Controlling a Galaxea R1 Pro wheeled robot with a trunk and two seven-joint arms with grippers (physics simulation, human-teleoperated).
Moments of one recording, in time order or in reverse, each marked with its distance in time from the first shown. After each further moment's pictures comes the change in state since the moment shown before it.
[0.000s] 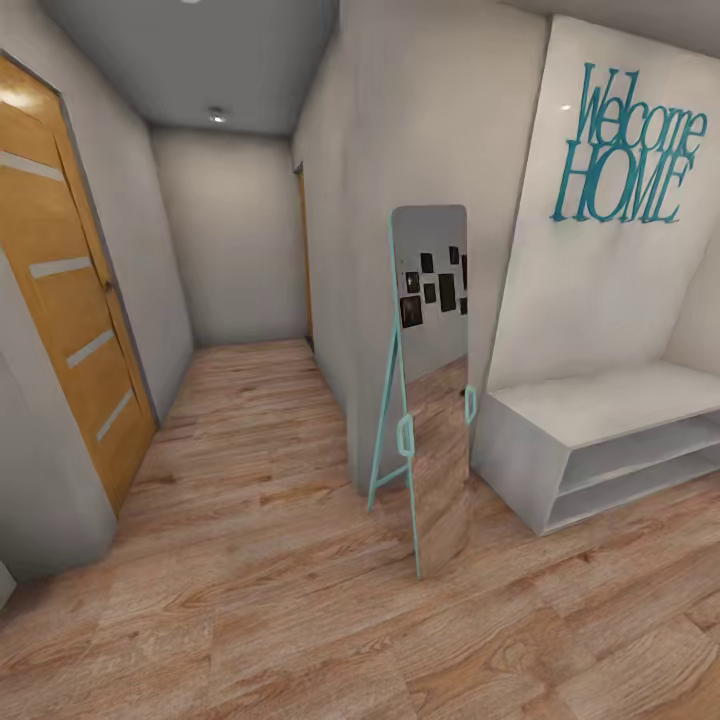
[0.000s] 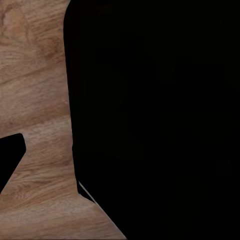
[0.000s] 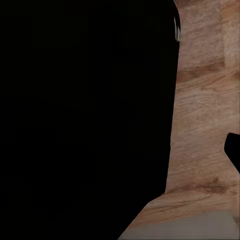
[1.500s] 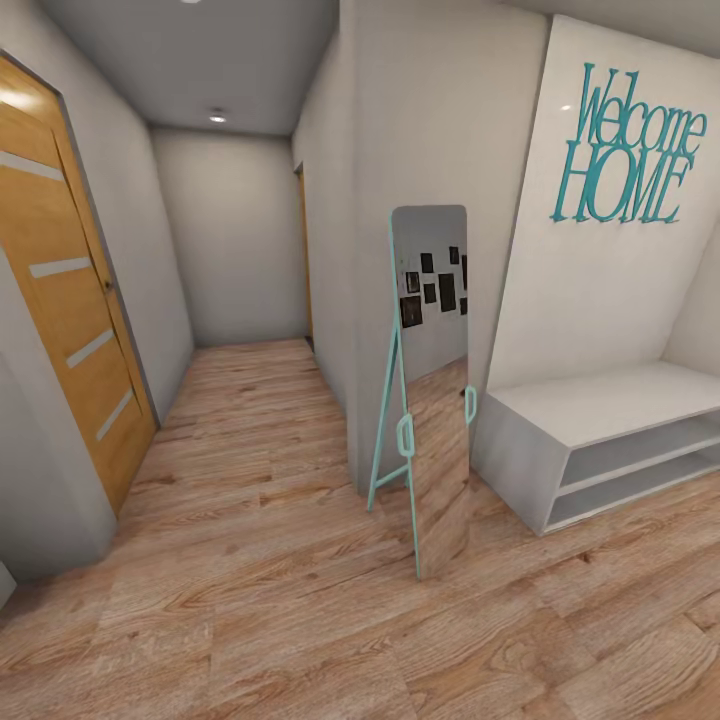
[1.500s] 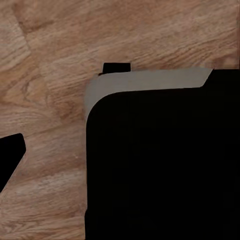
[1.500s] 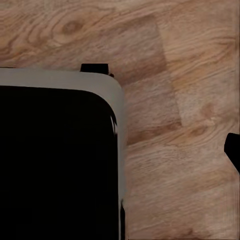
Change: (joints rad) left arm -0.025 0.014 0.007 -0.139 0.002 -0.003 0.006; right arm -0.003 -0.069 -0.003 -0.144 0.001 -0.042 -0.005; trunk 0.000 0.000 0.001
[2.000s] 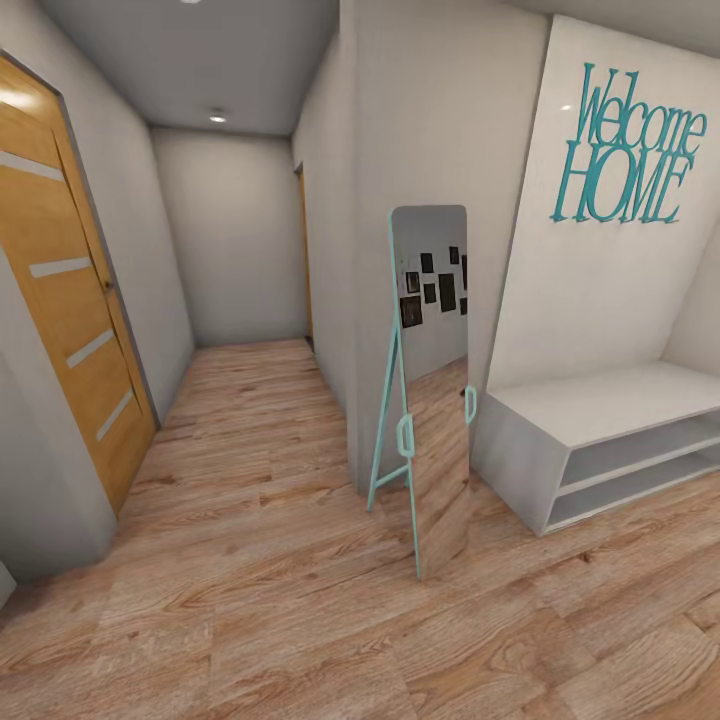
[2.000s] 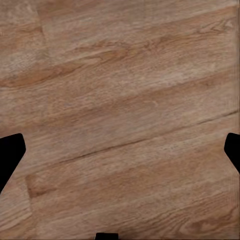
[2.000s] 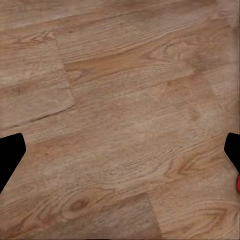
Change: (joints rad) left arm -0.121 -0.013 0.013 -0.284 0.018 -0.067 -0.002; right arm -0.017 -0.005 0.000 -0.373 -0.005 -0.167 0.001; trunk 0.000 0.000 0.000
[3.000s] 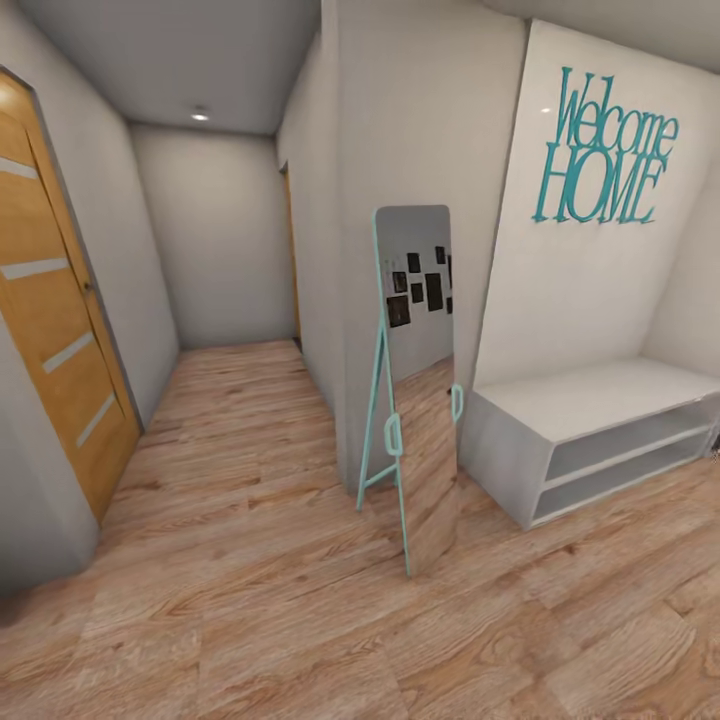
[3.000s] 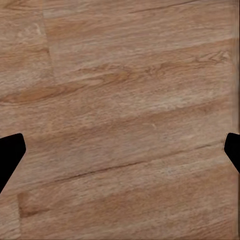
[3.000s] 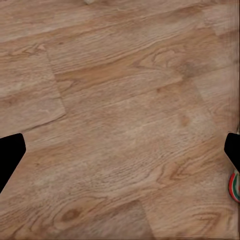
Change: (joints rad) left arm 0.009 0.016 0.006 0.076 0.087 -0.194 -0.001; right arm -0.002 -0.008 -0.003 -0.003 0.002 -0.041 0.006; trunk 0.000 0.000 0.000
